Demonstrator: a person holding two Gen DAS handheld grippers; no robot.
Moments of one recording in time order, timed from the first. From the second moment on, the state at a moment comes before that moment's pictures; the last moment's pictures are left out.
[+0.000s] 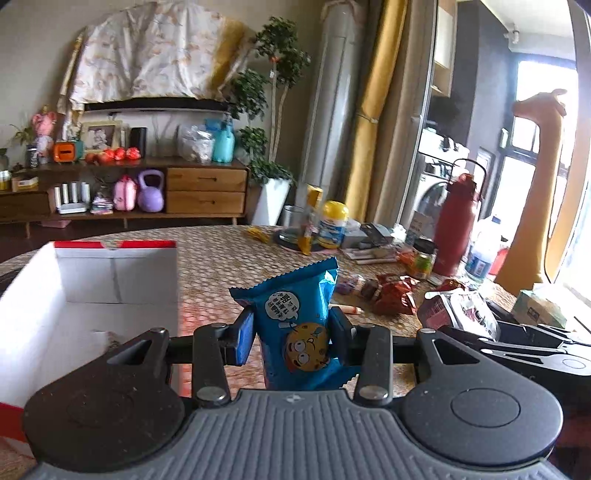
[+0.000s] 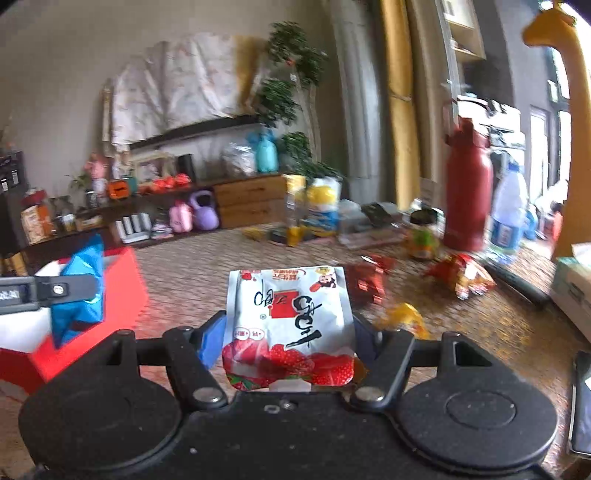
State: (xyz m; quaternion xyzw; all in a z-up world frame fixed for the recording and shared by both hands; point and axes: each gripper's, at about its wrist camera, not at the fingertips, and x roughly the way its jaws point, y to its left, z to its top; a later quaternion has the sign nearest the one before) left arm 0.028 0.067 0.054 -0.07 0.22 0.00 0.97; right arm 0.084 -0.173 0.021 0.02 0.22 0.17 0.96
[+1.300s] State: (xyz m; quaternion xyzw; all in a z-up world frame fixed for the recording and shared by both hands) left arm -0.014 0.215 0.047 -0.10 0.22 0.14 0.96; right arm 0.063 0.006 0.059 -0.04 0.19 0.35 0.92
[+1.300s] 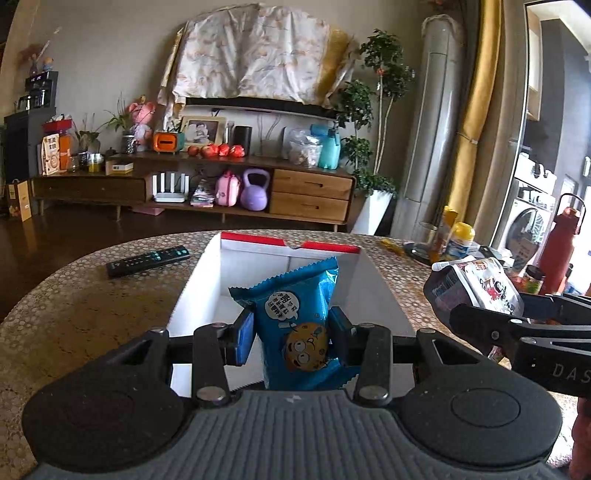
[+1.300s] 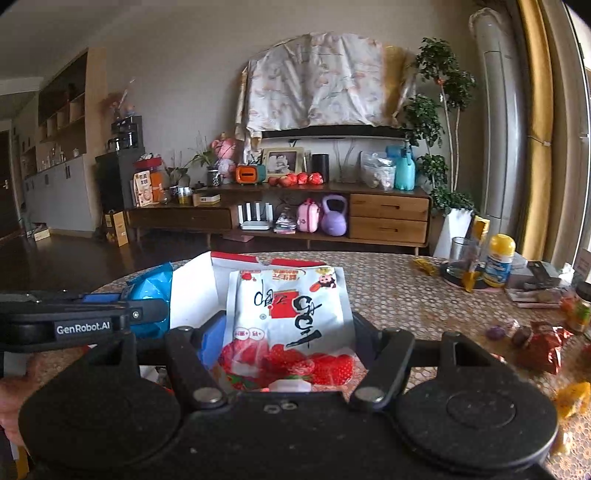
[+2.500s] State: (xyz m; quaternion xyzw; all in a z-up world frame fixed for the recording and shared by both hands) left arm 0.096 0.291 0.015 -0.12 0.36 0.15 0.91; right arm 0.176 0.141 0.027 -0.16 0.31 0.40 0.85
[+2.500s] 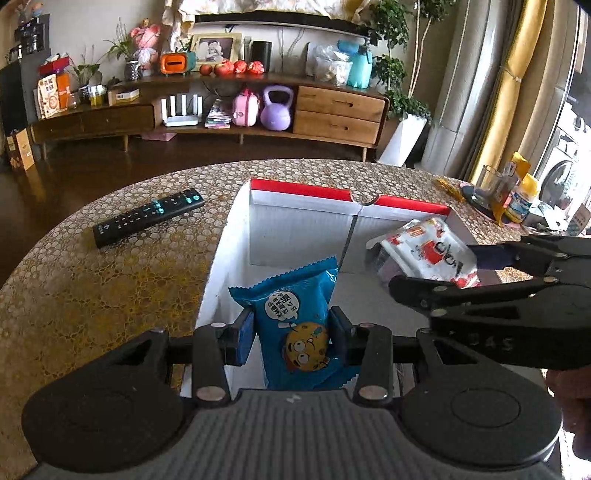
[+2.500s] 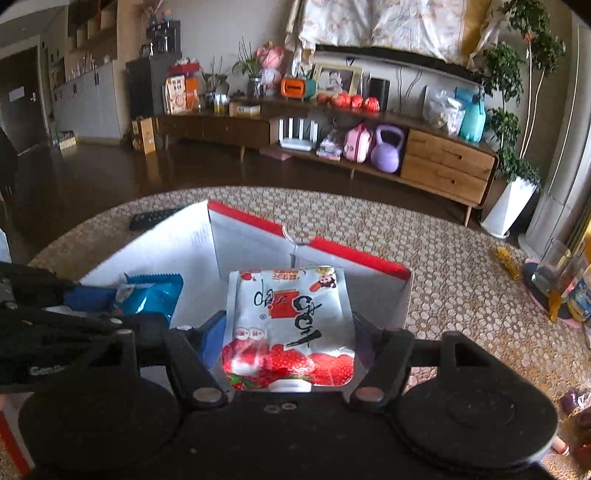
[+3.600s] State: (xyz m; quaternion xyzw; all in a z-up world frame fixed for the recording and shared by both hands) left arm 0.092 0.279 0.014 -0.09 0.35 0.15 0.92; right arm 0.165 0.105 0.052 -0.10 0.28 0.37 0.88
